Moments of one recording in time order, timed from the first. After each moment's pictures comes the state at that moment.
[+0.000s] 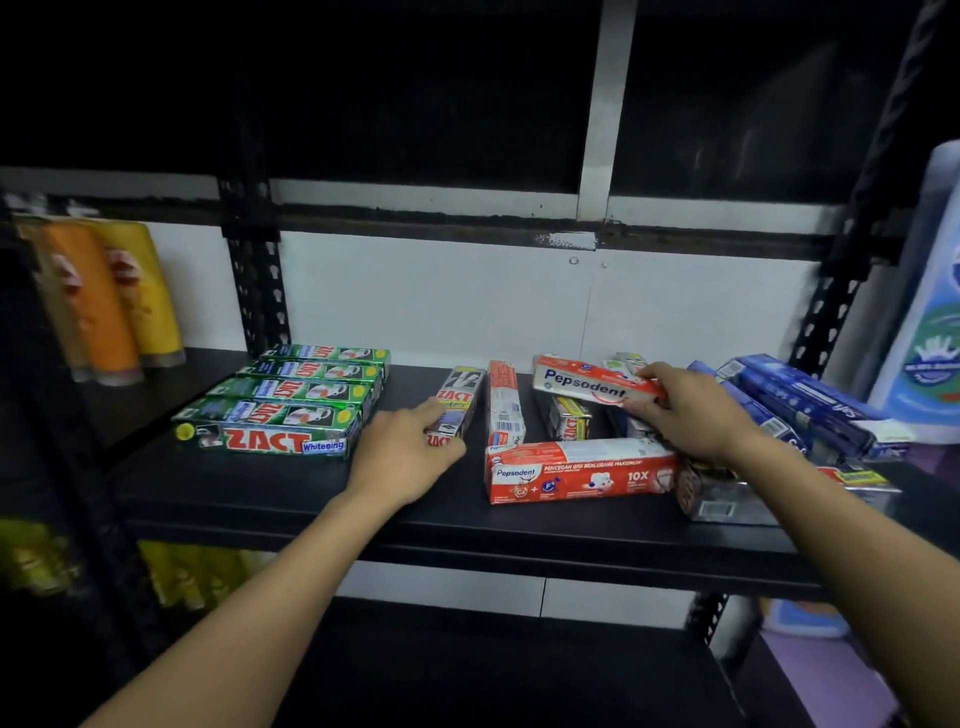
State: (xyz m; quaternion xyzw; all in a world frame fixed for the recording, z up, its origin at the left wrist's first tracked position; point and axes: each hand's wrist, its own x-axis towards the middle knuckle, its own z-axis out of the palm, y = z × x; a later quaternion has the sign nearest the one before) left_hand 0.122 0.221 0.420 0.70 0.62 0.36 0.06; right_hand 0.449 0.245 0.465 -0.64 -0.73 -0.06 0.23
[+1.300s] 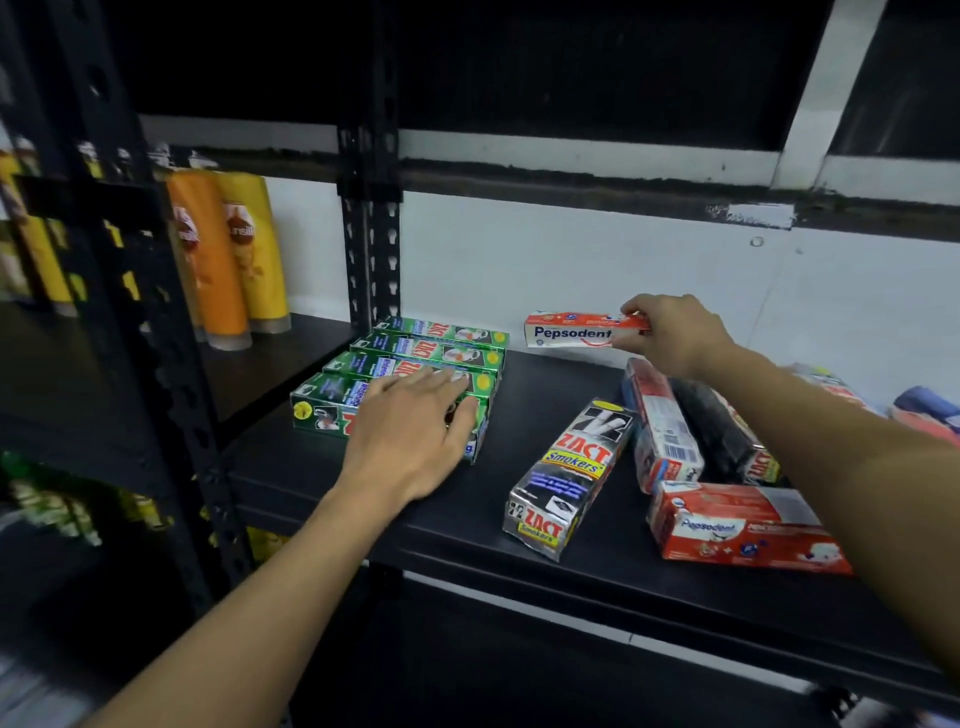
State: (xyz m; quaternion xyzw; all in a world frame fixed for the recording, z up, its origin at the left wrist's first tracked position) left_hand -0.003 0.263 0.407 0.71 0.65 0.23 -0.13; right_hand 0.280 0.401 0.492 -0.59 -0.78 -0.09 0.18
